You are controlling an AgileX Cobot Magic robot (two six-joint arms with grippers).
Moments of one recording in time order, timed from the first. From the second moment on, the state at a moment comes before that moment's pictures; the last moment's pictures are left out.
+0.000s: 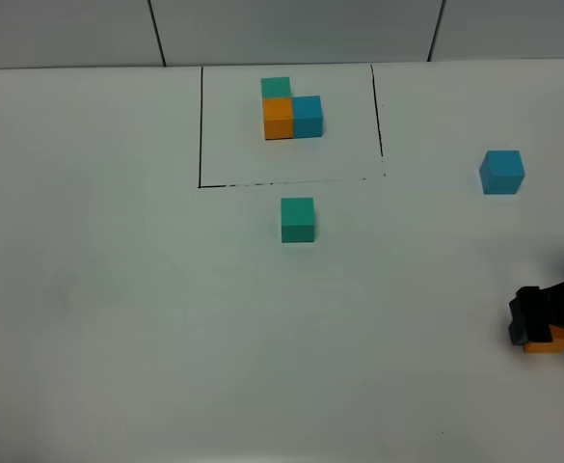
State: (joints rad) left arm 0.01 0.00 -0.50 -0.11 1.04 0.09; right arm -0.01 1.61 -0.64 0.23 0.54 -0.19
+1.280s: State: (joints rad) left arm 0.01 0.00 -0.50 -0.11 1.04 0.09; right arm 0.62 1.73 -1.03 -0.13 0.79 0.71
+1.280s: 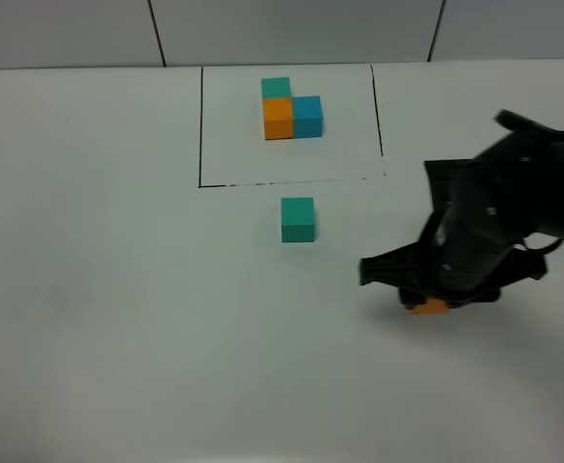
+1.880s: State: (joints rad) left arm 0.01 0.00 -0.50 -0.11 1.04 0.09; right arm 0.76 2.13 -1.52 -0.15 0.91 0.80
